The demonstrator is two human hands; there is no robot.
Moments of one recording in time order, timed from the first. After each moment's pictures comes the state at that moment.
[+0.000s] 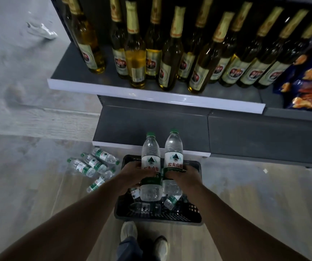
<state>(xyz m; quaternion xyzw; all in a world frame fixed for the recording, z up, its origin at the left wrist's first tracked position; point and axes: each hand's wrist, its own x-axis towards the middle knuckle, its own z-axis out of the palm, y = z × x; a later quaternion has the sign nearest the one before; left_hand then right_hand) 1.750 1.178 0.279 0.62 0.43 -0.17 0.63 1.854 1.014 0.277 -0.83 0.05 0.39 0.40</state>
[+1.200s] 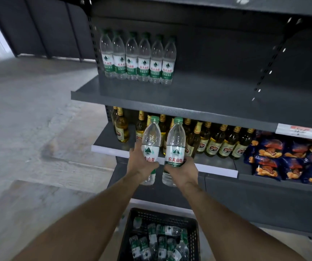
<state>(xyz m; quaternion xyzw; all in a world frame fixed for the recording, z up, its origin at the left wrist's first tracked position) 1.777 1.194 0.566 0.78 0.39 0.19 0.45 1.860 1.067 0.563 -0.85 -0.10 0.17 0.49</state>
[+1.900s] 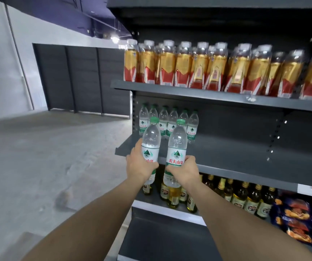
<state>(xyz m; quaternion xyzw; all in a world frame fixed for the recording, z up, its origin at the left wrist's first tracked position) 1.683 1.310 0.744 0.77 0.36 0.37 0.38 1.790 1.197 0.740 -0.81 -0.22 0.11 0.53</state>
